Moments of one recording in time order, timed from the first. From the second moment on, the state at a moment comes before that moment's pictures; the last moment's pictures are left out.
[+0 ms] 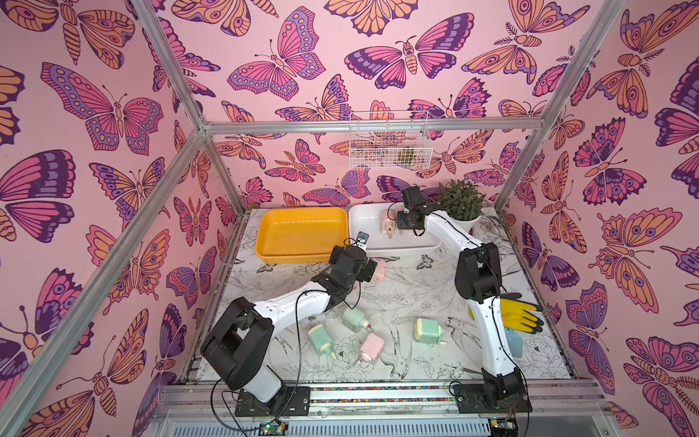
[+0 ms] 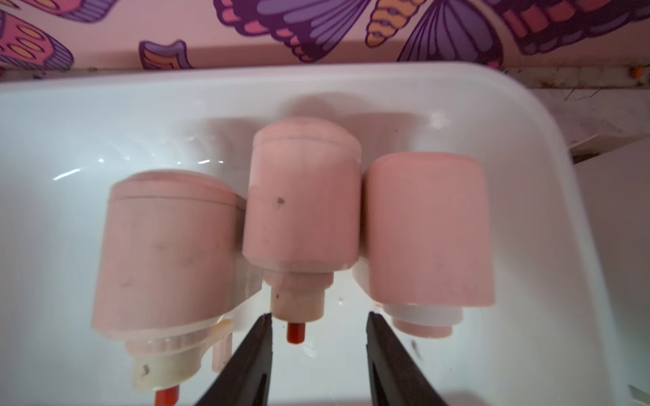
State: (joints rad) left arm -0.70 1.57 0.95 0.09 -0.39 0.00; right arm 0.42 2.44 2.21 -0.70 0.19 0.27
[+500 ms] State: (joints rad) left arm -0.70 1.57 0.96 0.09 -0.41 0.02; right arm 0.42 2.50 2.31 -0.69 0.18 0.30
